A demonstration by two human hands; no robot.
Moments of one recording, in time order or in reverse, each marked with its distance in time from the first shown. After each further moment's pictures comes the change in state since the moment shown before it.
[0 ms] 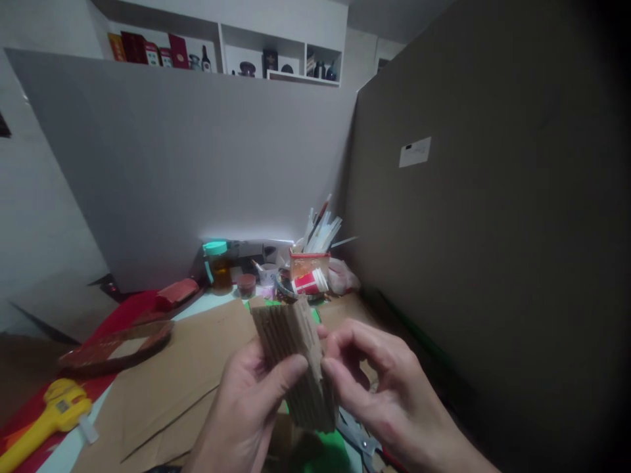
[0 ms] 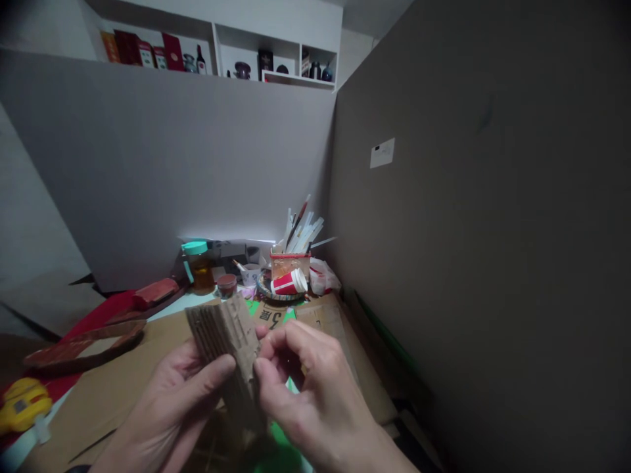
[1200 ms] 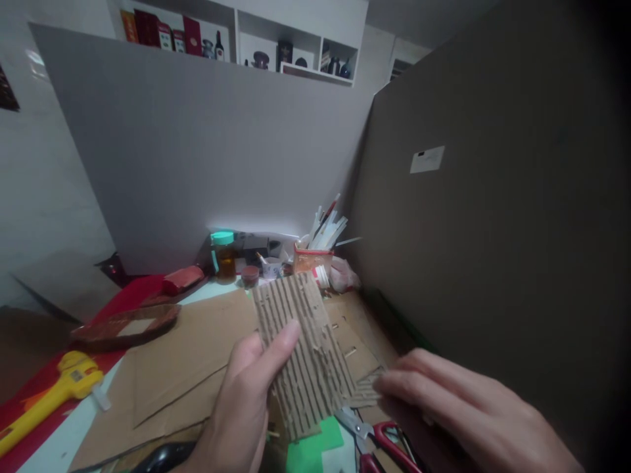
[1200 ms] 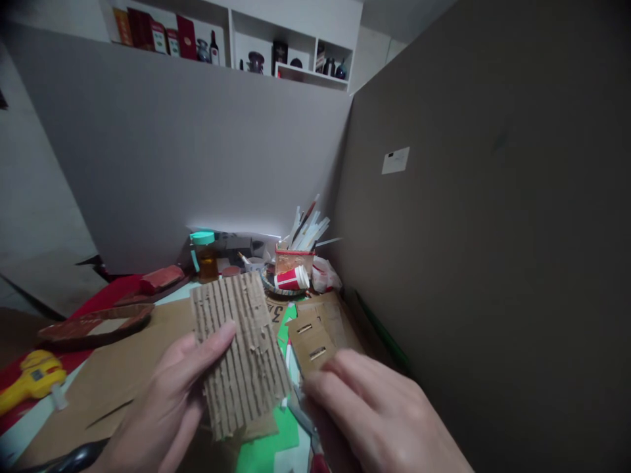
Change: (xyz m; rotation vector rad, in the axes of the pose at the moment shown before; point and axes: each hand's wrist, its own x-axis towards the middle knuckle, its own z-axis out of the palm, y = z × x) left_hand -0.010 0.006 -0.001 -0.028 0.183 -0.108; right_hand -0.040 -0.016 -0.045 -0.654 -0.120 -0.338
